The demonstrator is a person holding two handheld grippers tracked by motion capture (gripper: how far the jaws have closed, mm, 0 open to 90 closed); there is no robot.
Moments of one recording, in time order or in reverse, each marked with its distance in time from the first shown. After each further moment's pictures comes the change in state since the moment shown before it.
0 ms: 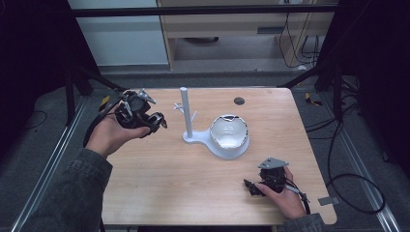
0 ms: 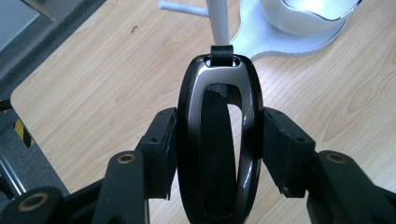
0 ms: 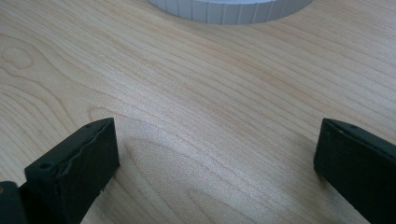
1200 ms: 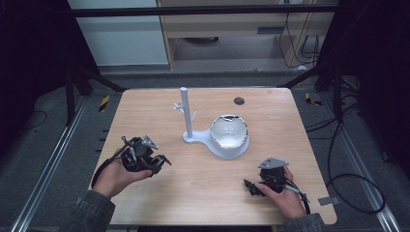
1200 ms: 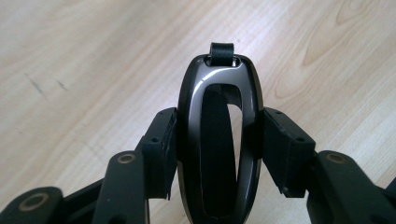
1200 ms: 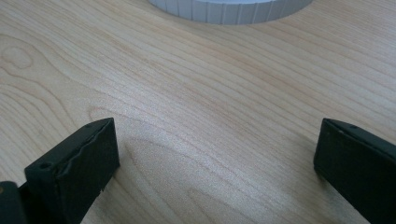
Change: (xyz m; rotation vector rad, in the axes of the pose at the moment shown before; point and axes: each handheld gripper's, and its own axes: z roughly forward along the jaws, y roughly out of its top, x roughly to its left) left arm -0.044 -0.090 0.070 0.076 -0.123 -0.024; right arm 0.000 0.000 0.000 0.000 0.000 0.002
